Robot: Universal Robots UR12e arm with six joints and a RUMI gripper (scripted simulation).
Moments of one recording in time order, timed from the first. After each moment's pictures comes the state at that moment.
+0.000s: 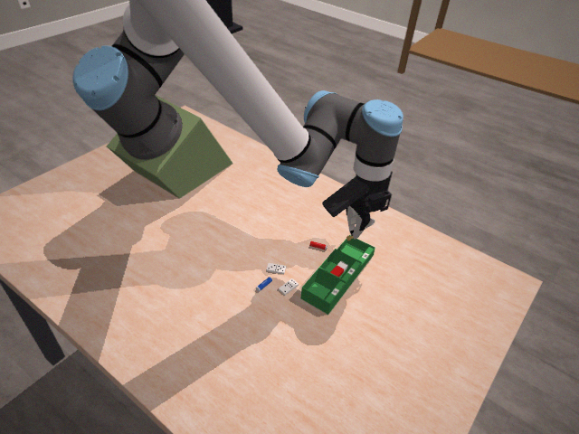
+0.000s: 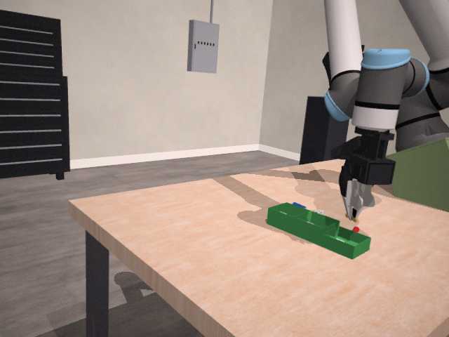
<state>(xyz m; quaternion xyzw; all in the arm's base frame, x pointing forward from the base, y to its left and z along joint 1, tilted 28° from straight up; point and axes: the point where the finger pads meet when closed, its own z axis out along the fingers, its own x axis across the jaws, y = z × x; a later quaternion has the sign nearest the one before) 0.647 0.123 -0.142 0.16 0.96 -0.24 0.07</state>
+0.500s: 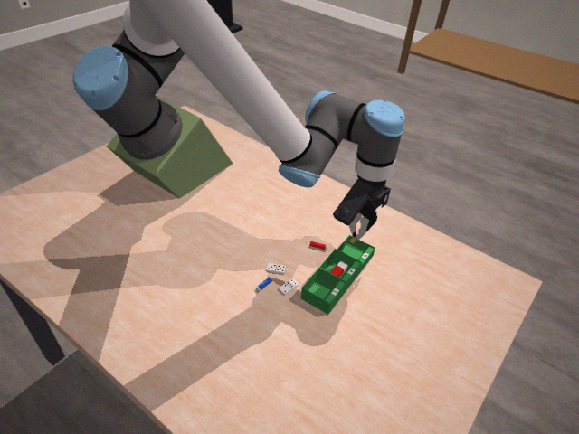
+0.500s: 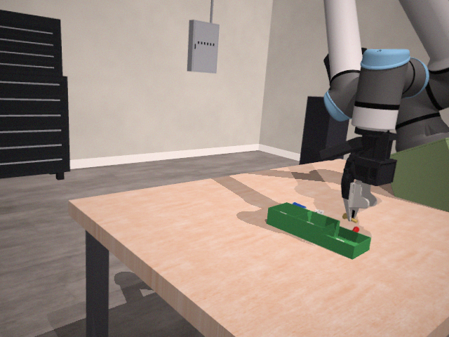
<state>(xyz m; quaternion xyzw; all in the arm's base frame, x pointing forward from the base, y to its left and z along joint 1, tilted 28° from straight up) 0.655 0.124 -0.143 -0.02 0.97 -0.24 0.02</state>
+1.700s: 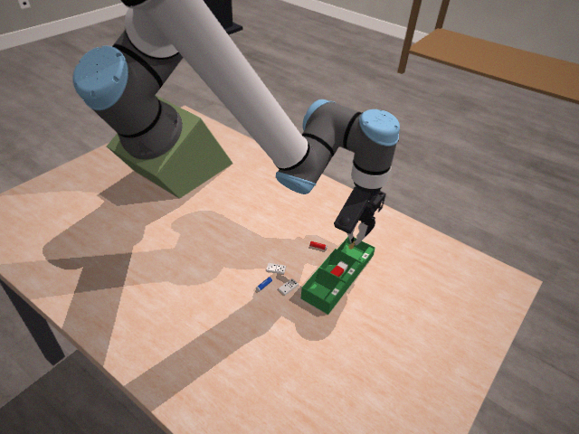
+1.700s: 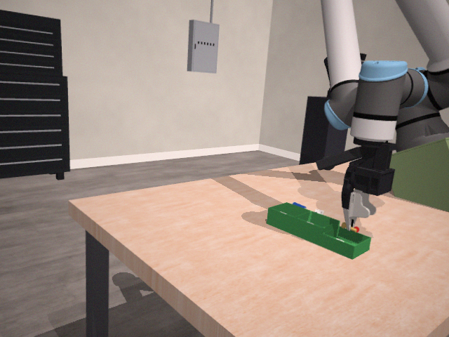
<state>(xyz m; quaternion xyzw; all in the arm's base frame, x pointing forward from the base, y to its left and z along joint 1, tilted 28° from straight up) 0.654 0.112 -0.163 -0.08 0.97 -0.24 0.01</state>
